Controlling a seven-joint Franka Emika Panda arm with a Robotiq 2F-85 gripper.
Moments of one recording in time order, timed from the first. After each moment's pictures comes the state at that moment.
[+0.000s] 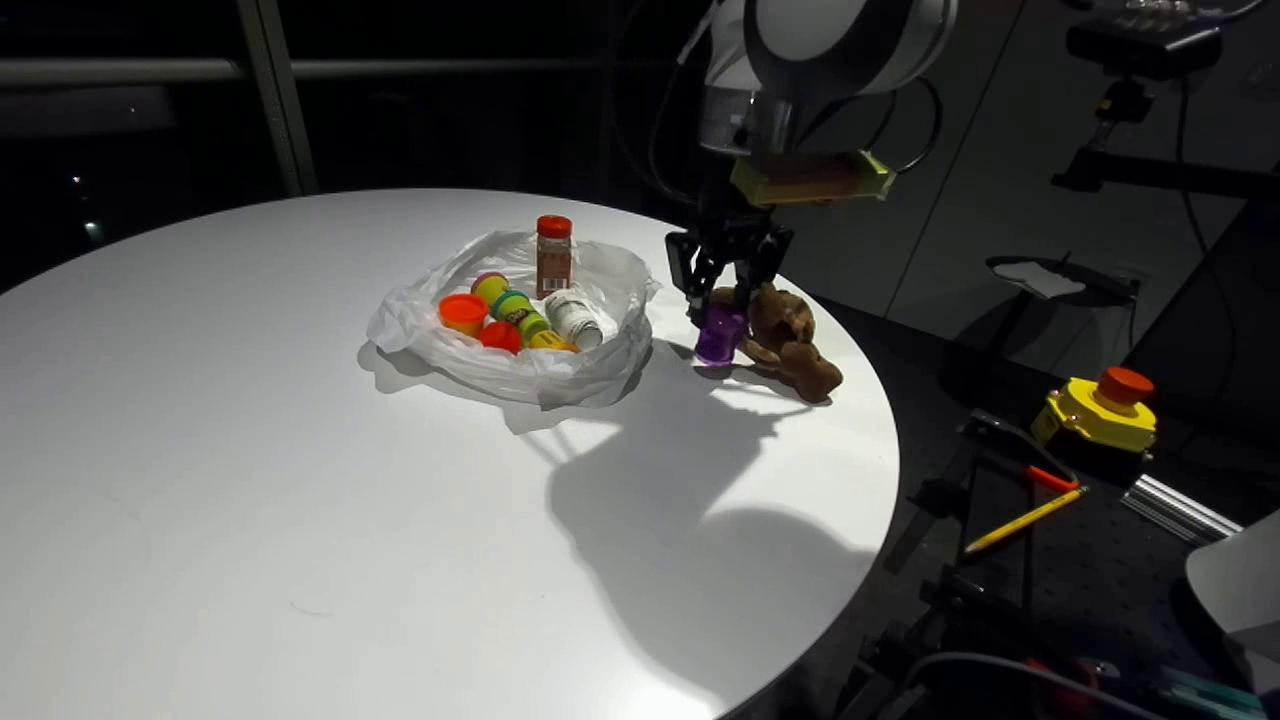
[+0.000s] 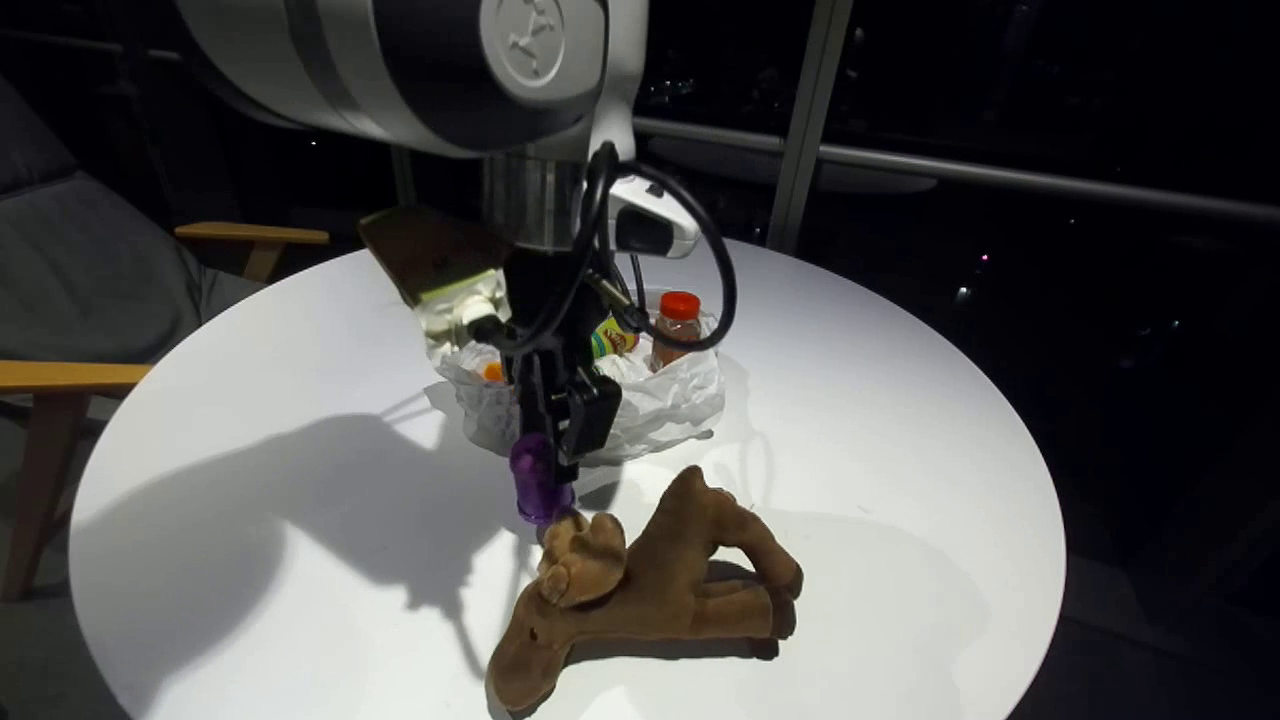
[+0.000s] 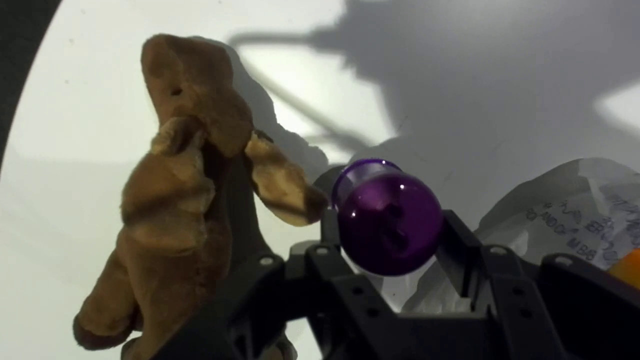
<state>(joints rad) 0.06 0.31 -0.10 -2.34 0.00 2.59 0.43</state>
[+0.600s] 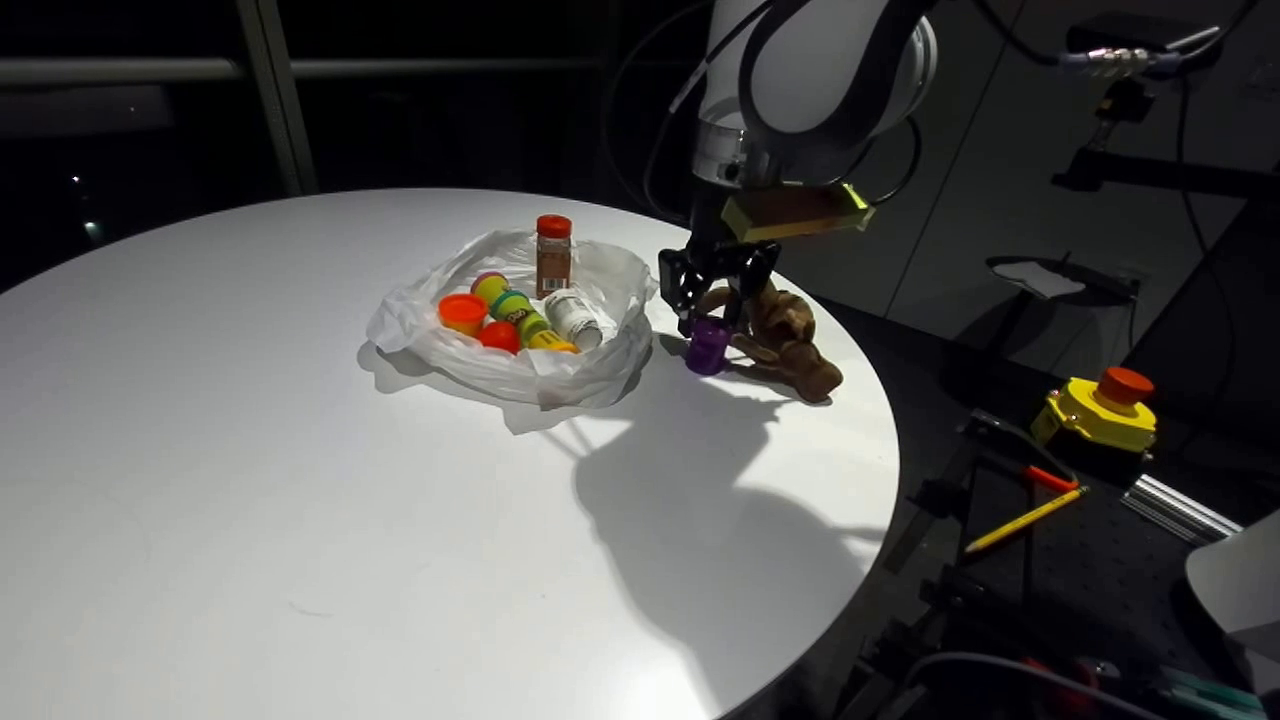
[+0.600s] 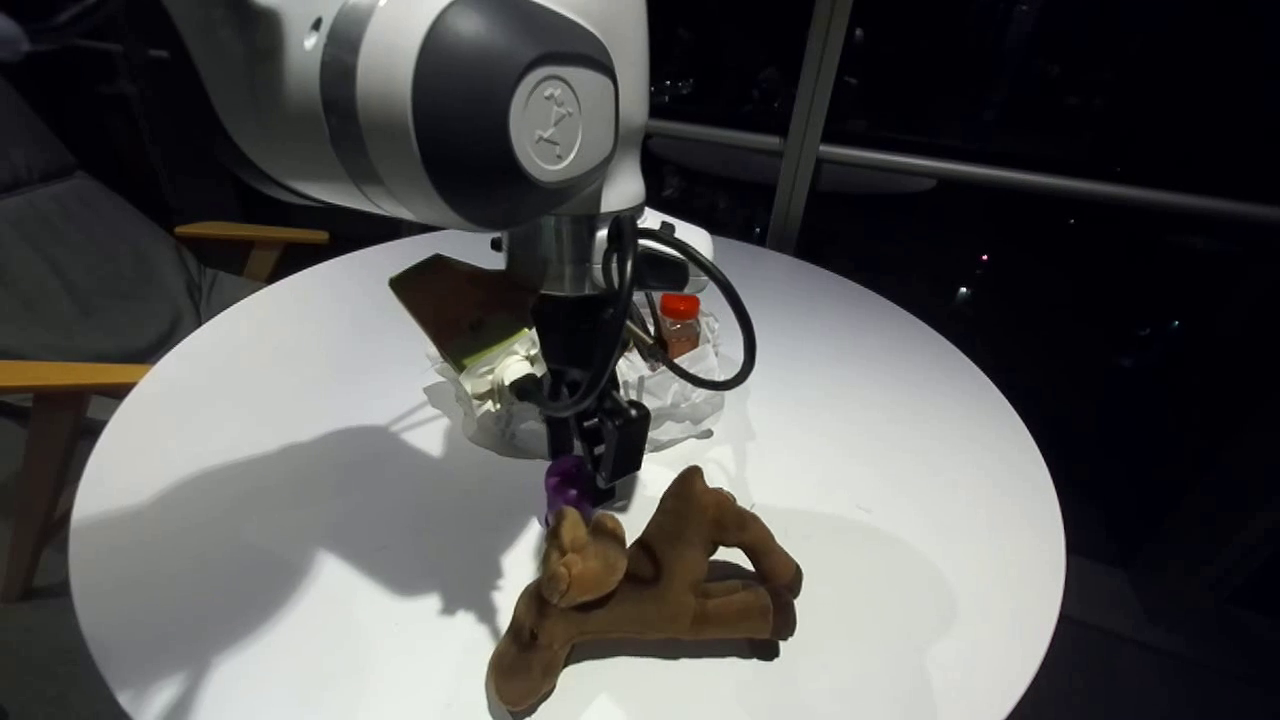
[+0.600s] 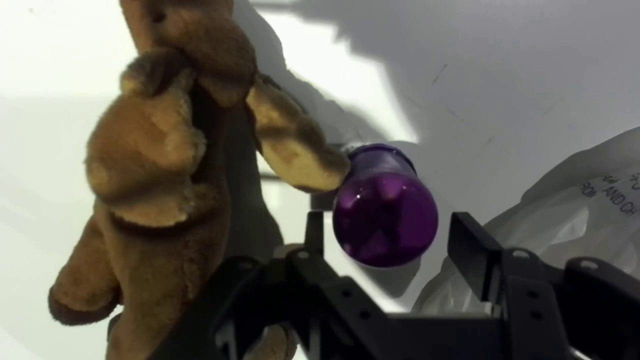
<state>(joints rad) 0.09 0.38 -0.14 -2.33 -0.05 2.72 0.45</state>
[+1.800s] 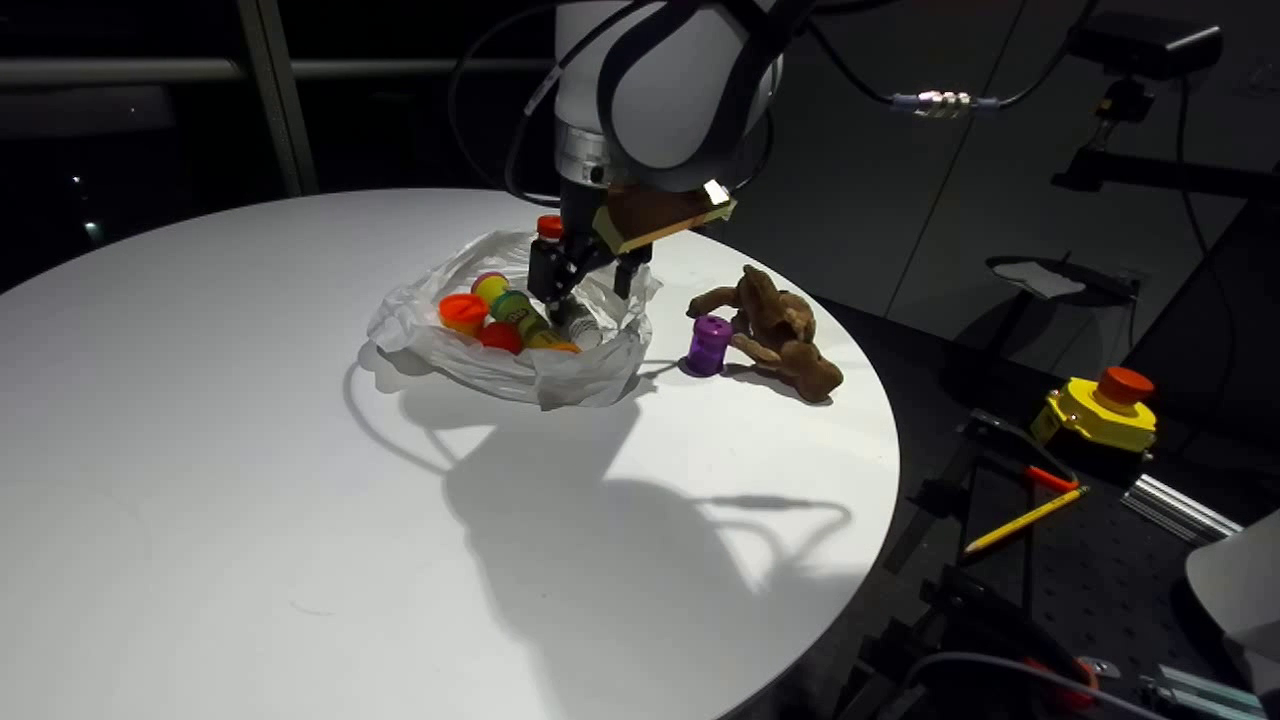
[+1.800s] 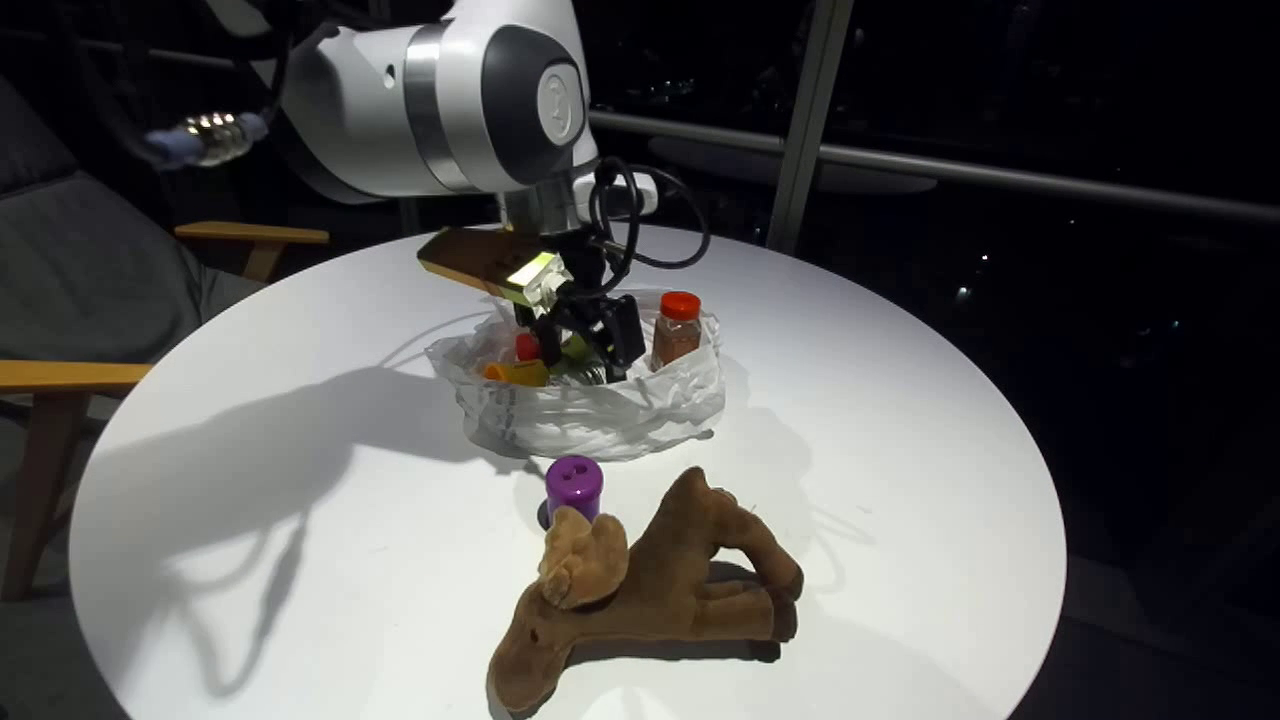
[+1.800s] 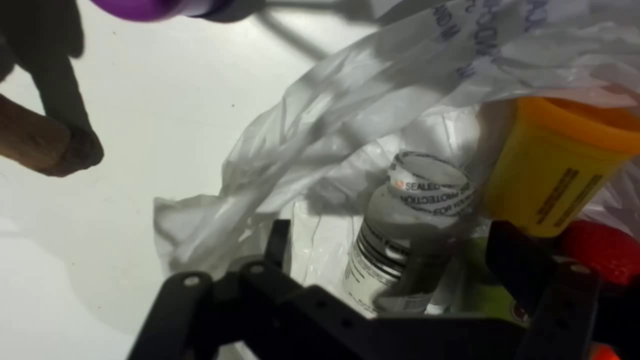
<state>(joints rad) 0.22 0.61 -0.15 -1.98 -0.20 2.69 0.46</state>
